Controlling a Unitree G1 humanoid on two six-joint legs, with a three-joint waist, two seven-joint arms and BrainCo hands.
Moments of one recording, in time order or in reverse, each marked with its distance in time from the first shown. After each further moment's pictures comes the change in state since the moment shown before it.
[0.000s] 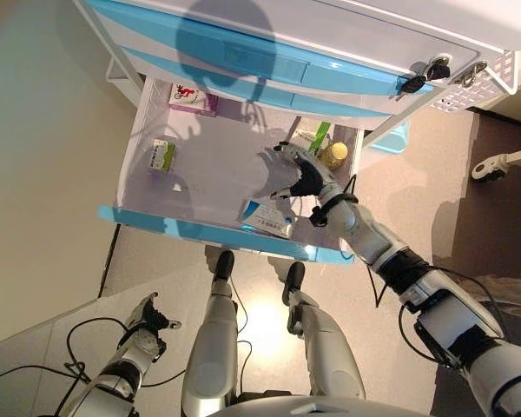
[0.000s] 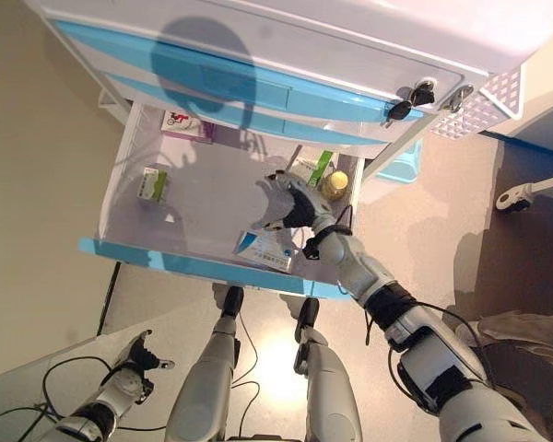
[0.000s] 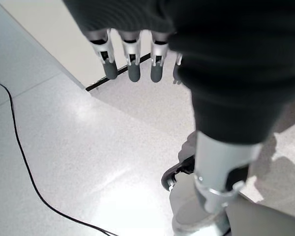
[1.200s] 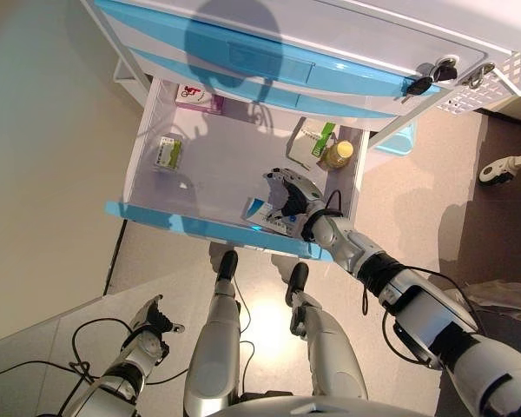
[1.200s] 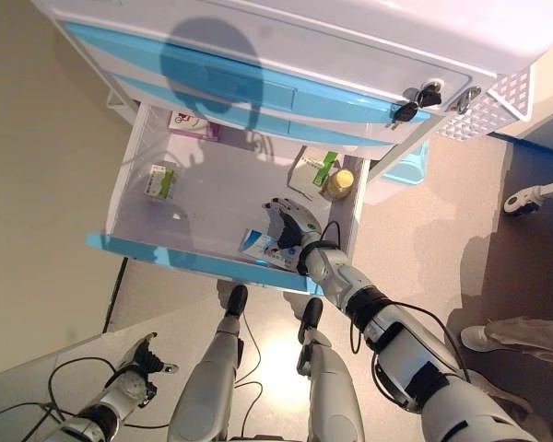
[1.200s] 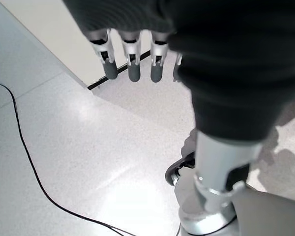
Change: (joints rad) left arm 0.002 -0.009 -0.046 0.007 -0.001 -0.001 0.005; right arm -0.041 0.166 0.098 0.301 -0.177 0.046 -0.021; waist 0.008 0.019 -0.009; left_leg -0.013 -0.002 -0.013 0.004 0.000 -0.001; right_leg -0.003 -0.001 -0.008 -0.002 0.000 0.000
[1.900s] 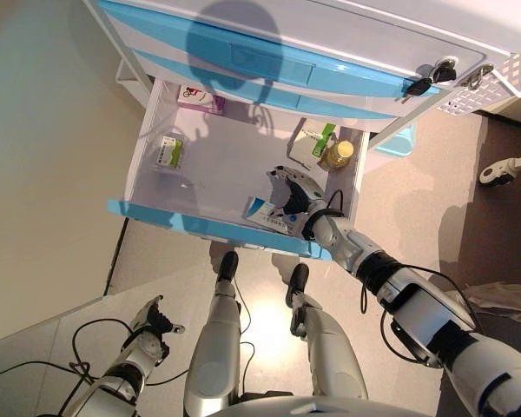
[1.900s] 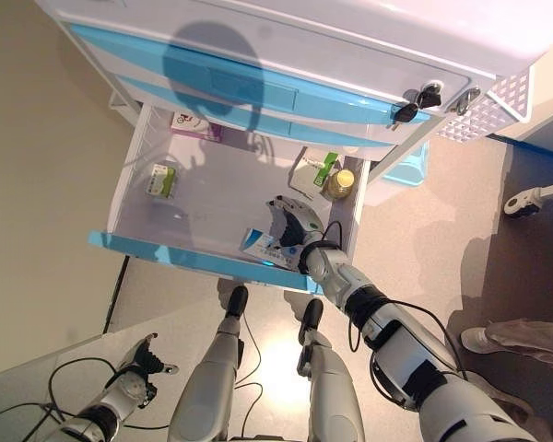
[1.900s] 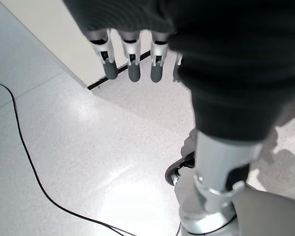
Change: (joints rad) left arm 0.002 0.000 -0.005 0.000 0.000 -0.001 0.000; right arm -0.009 0.006 -0.007 0.031 -0.002 0.003 -0.039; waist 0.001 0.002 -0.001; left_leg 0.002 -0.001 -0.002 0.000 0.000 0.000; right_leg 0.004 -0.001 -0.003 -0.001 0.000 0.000
